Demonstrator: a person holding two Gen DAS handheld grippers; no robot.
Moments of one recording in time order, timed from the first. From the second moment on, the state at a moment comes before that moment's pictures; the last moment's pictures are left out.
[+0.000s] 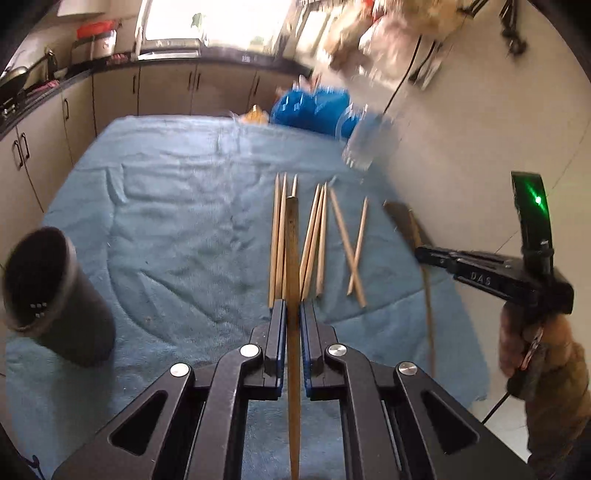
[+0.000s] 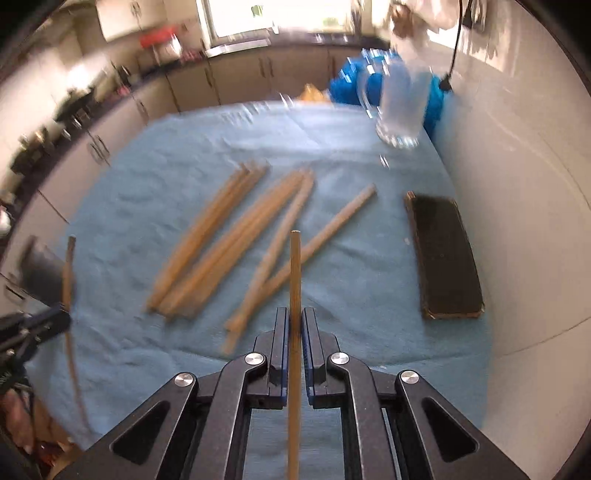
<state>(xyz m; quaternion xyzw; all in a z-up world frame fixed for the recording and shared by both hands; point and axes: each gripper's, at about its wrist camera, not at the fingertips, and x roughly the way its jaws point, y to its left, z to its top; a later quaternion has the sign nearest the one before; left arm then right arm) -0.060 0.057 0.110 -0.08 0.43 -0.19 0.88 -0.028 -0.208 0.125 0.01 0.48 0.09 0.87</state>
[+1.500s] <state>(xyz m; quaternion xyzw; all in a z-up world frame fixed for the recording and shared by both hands) -0.048 0.234 0.180 -0.10 0.34 -0.02 0.93 0.030 0.070 0.187 0.04 0.39 0.30 0.87</state>
